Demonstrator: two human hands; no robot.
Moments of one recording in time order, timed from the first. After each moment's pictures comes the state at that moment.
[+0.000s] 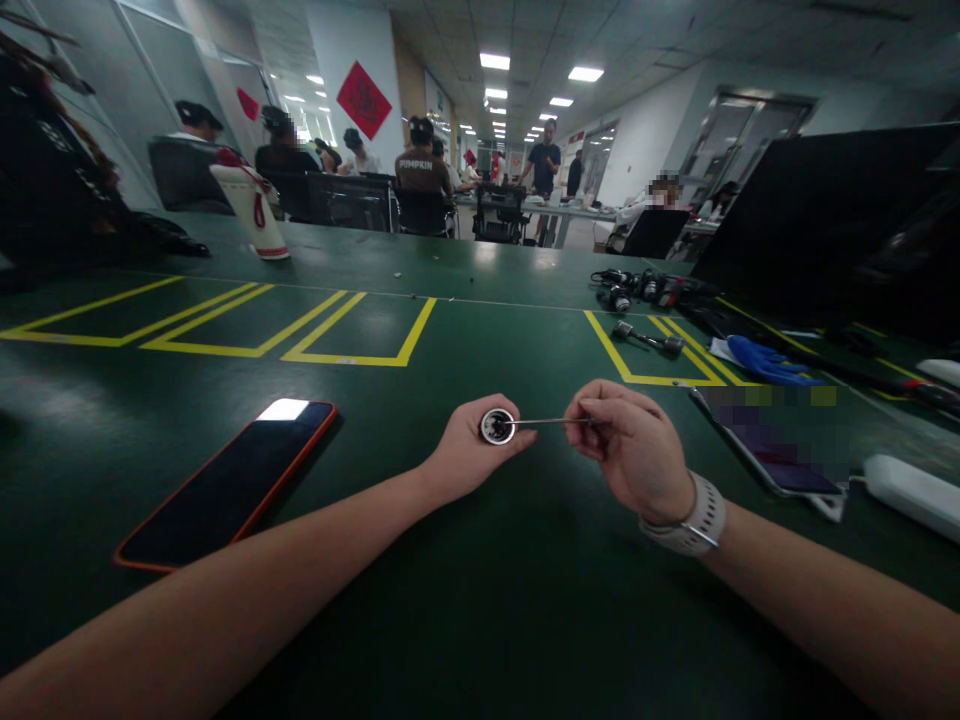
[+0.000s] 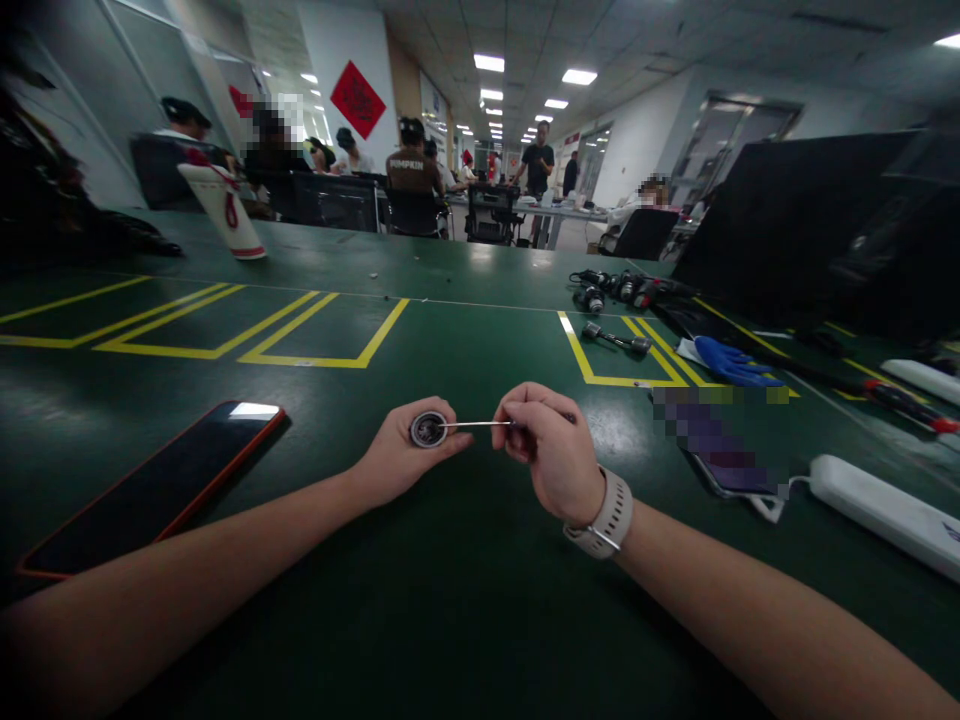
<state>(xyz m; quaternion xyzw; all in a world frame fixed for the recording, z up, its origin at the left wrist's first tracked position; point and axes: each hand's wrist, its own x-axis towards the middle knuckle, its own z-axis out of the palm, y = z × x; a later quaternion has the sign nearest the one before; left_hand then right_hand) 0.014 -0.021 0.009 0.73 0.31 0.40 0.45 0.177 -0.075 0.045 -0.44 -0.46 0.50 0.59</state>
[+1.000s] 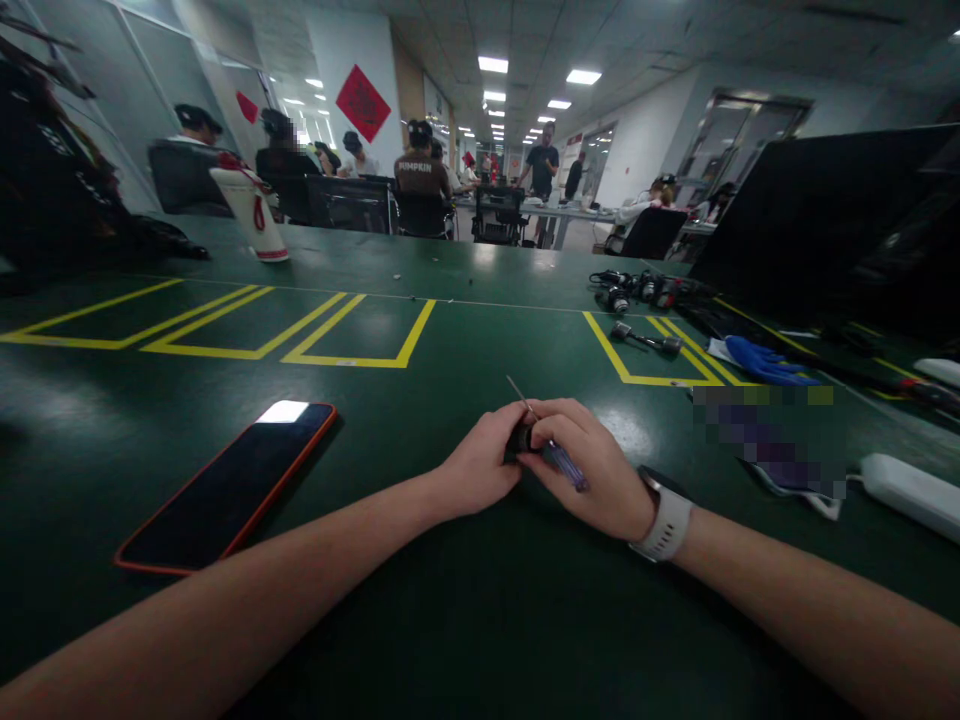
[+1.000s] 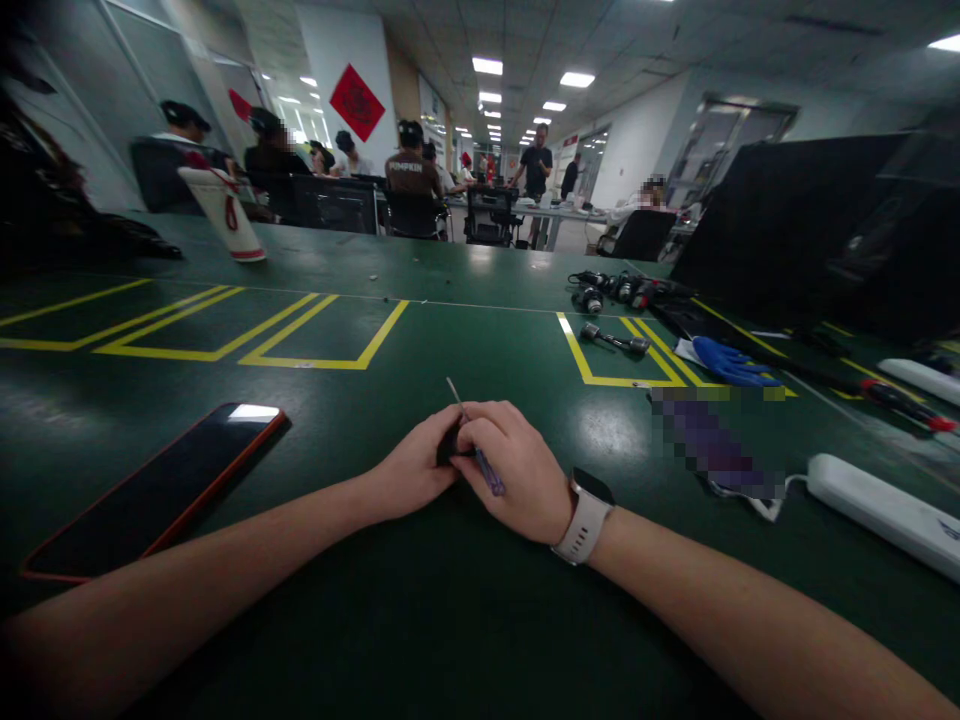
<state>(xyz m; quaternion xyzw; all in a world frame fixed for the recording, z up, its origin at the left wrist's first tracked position) 0.018 -0.022 0.000 0.85 0.25 0.32 0.34 0.178 -0.077 0.024 -0.38 -0.84 0.03 0.38</state>
